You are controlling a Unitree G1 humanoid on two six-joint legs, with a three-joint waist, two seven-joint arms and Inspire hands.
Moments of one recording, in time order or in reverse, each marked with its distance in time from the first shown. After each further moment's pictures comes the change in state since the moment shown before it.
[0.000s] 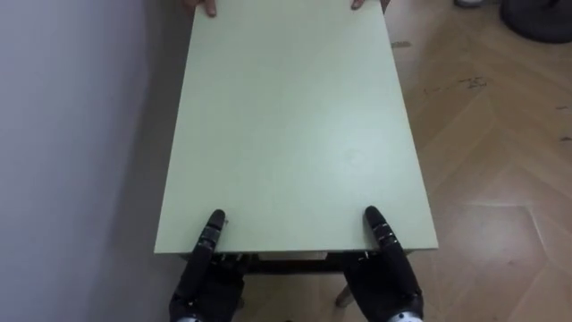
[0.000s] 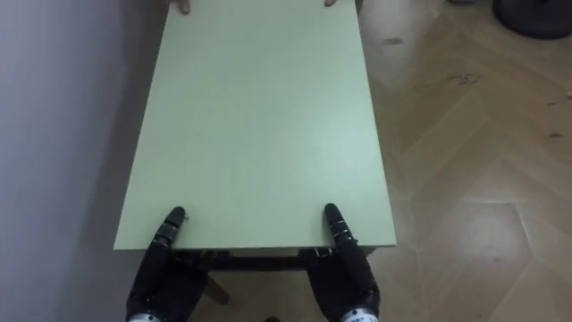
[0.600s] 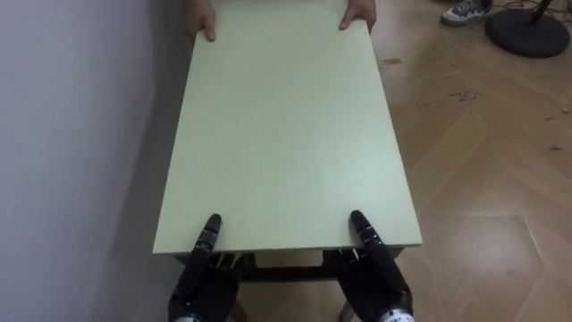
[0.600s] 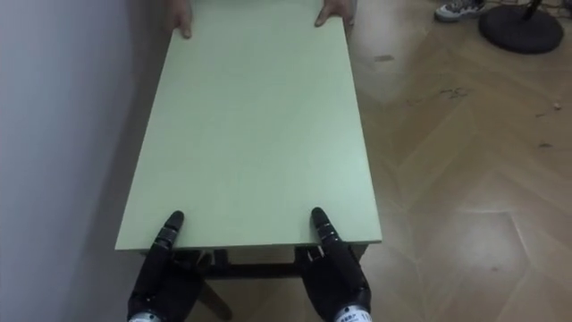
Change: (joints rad) left arm -0.098 -0.023 0.040 0.246 0.053 -0.023 -0.149; right arm -0.088 0.041 -0.047 0.165 -0.073 0.056 0.073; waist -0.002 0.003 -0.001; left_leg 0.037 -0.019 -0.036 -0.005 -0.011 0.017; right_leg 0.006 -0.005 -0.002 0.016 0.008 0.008
